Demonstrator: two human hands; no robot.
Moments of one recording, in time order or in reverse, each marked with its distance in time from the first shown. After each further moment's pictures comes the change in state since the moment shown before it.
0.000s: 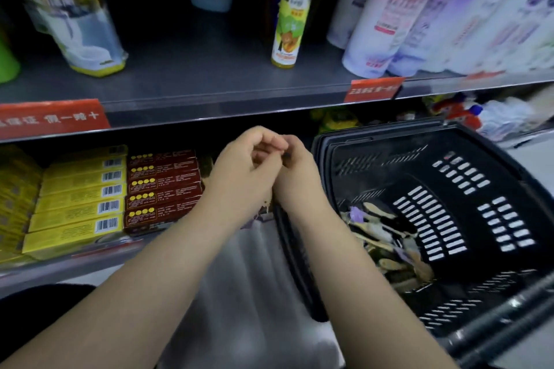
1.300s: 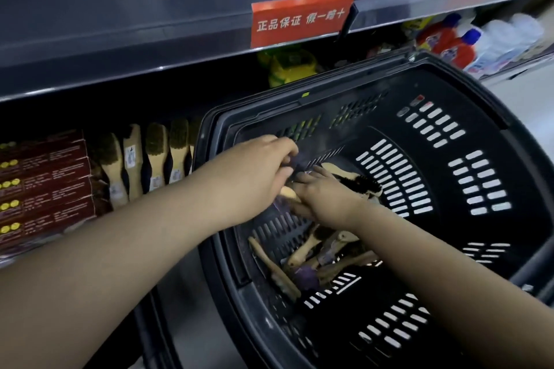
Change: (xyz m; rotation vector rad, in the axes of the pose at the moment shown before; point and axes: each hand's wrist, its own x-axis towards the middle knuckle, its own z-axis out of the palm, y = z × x) left_hand 0.075 -0.032 0.152 0.723 -0.726 0.095; right_hand 0.048 0.174 -0.180 -1.108 -0.810 -0.201
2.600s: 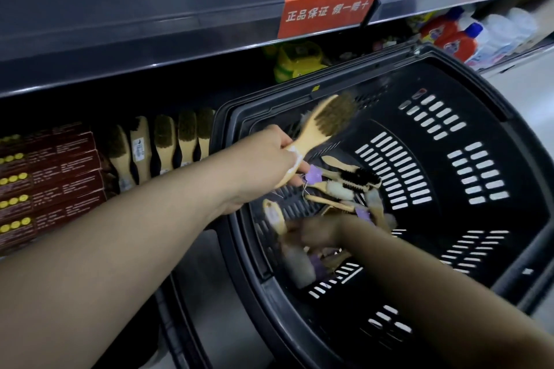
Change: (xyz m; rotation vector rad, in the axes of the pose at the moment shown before) left_hand -0.009 -0.010 -0.012 -0.835 -0.112 -0.334; right_hand 0.006 -0.047 0.055 0.867 -0.678 0.308
